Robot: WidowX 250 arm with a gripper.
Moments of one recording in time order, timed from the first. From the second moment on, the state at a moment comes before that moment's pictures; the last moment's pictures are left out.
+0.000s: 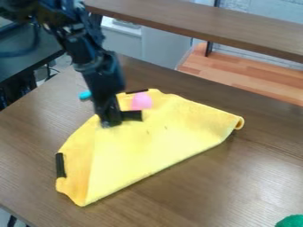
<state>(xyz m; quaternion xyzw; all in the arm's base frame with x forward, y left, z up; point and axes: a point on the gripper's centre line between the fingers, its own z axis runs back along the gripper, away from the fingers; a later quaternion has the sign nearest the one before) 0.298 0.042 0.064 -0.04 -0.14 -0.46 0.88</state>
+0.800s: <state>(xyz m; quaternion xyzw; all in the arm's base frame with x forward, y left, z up) 0.357 0.122 0.081 -0.09 -0.13 -0.50 0.85</state>
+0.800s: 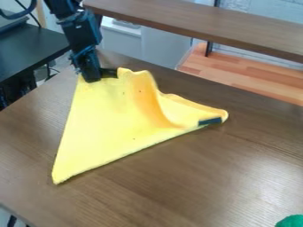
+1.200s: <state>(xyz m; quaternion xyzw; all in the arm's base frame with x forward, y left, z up) 0.393 0.139 0.081 -0.11 -0.12 -0.51 0.84</state>
